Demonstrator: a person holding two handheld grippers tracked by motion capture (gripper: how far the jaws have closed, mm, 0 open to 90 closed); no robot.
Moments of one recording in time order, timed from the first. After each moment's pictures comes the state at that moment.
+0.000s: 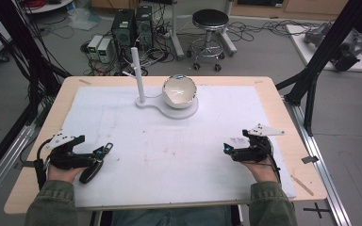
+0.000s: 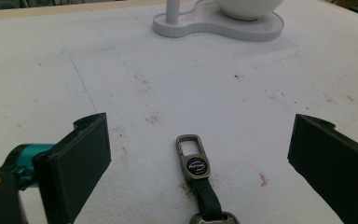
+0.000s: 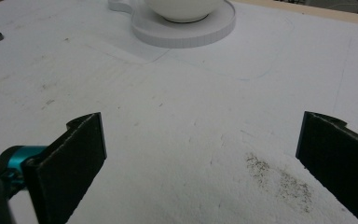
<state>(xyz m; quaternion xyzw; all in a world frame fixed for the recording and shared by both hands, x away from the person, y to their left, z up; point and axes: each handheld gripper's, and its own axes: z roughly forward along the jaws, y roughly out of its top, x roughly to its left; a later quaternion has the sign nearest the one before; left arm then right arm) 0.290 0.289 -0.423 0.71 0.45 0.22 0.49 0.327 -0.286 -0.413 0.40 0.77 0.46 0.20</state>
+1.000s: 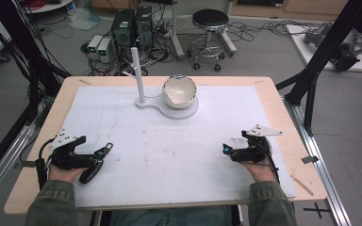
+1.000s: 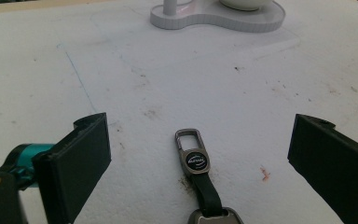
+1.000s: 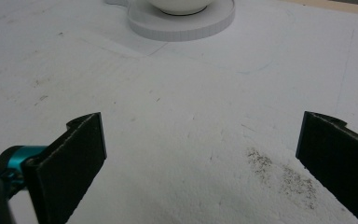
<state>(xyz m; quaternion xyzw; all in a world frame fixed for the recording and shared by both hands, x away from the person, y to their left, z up) 0.291 0.286 -0.425 0.73 0.45 0.22 0.48 0.329 -0.284 -0.420 0.41 0.77 0.46 0.19</state>
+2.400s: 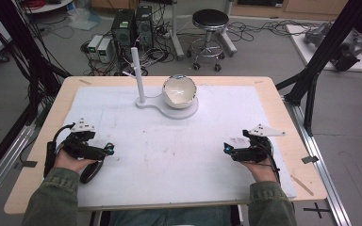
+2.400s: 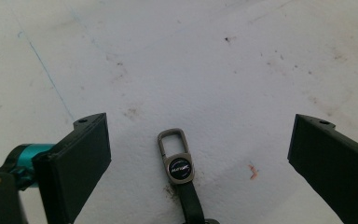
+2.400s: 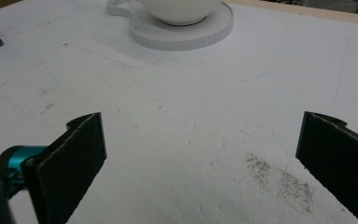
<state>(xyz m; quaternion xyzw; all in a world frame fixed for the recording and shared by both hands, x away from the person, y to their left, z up) 0.322 0.254 -0.398 0.81 0.43 0.18 0.36 0.327 -0.286 -0.415 0.41 0.76 0.47 0.20</state>
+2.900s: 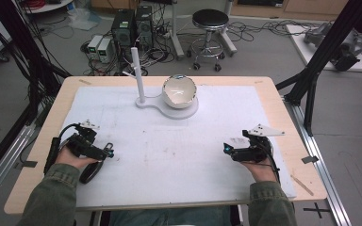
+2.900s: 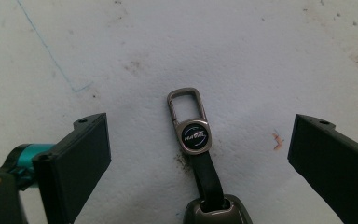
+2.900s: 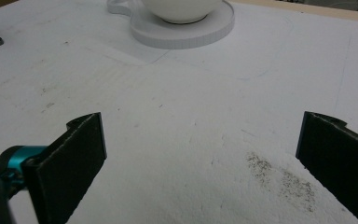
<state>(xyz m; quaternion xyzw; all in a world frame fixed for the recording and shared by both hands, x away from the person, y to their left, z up) 0.338 0.255 -0.410 0.83 0.47 0.12 0.28 0.327 -0.286 -0.416 0.41 0.76 0.47 0.19</state>
